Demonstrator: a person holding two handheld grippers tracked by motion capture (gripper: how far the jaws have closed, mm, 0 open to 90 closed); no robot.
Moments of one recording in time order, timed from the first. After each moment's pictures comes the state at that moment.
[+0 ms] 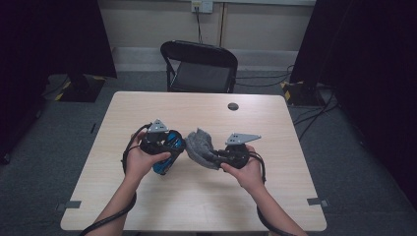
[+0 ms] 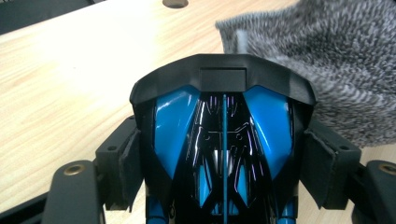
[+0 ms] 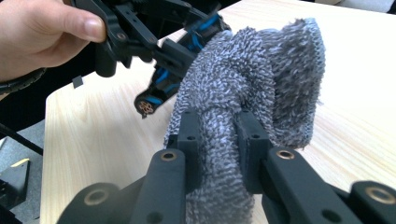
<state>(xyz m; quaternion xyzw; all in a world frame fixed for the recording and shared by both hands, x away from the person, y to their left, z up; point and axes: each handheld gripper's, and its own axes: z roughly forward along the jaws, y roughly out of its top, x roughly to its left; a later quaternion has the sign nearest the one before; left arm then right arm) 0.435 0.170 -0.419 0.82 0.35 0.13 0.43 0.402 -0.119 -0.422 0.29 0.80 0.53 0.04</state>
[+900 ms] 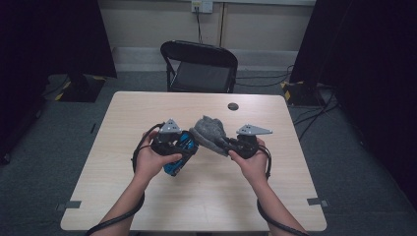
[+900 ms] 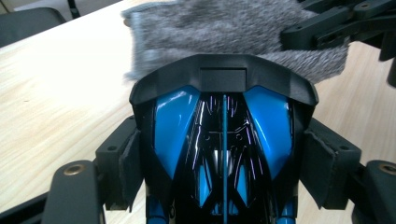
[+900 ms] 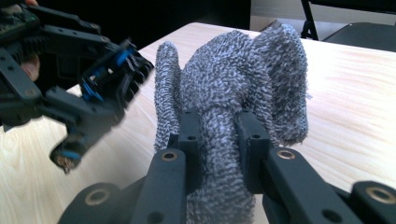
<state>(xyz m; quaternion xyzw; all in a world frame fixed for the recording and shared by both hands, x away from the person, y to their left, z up) 0.427 0.132 -0.403 0.83 0.31 0.12 0.44 0.424 -0.141 -0.417 0.36 0.75 0.53 0.11</state>
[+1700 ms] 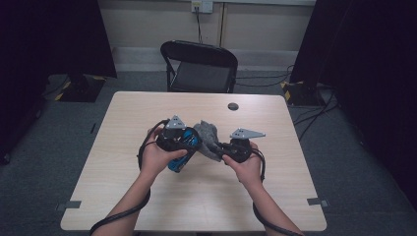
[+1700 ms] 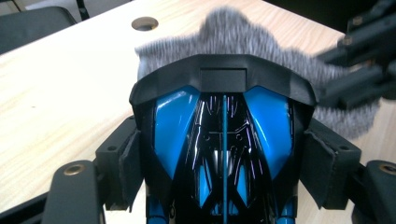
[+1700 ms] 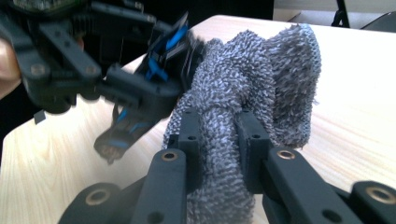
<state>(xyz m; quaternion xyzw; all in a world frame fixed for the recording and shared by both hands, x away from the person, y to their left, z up) 0.438 0.120 -0.397 0.83 0.32 0.13 0.43 0.417 -0.124 -0.427 0.35 0.76 0.54 0.07</state>
